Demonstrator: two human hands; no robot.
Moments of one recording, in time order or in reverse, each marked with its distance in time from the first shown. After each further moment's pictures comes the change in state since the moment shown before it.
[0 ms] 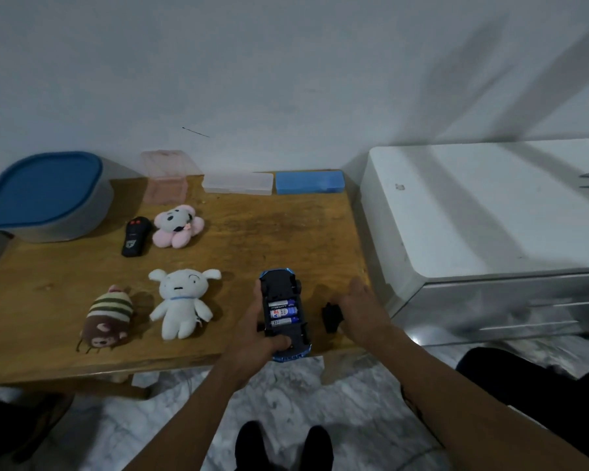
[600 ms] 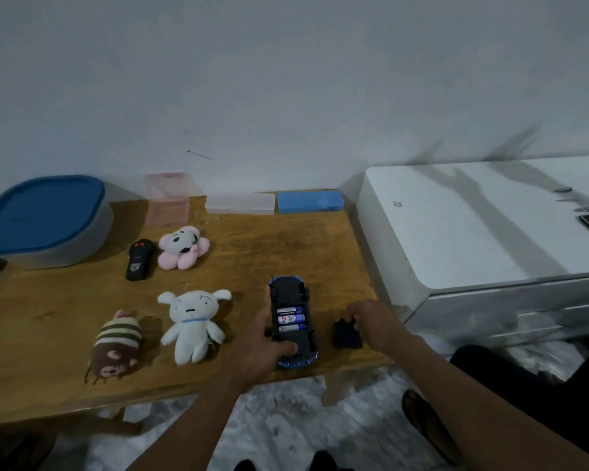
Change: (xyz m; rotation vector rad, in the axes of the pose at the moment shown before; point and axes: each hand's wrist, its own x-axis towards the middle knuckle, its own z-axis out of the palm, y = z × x) left_hand 0.019 0.005 -0.035 0.038 -0.113 0.016; right_hand 0.001 -0.009 -0.021 0.048 -0.017 0.083
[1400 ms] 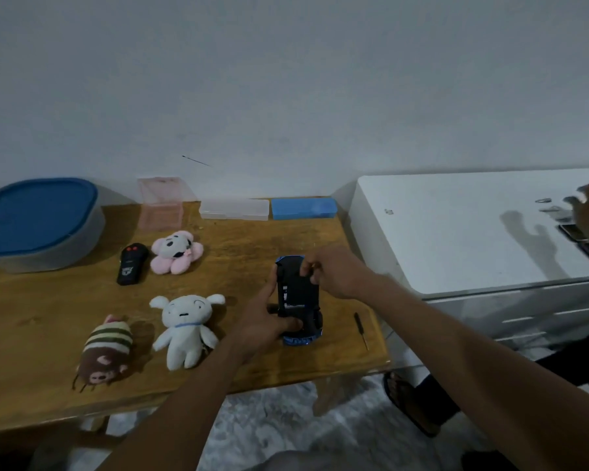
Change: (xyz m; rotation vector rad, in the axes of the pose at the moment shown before) left_hand 0.015 0.048 0.004 -0.015 -0.040 0.061; right_hand 0.020 -0.069 -0.098 0.176 0.131 -0.210
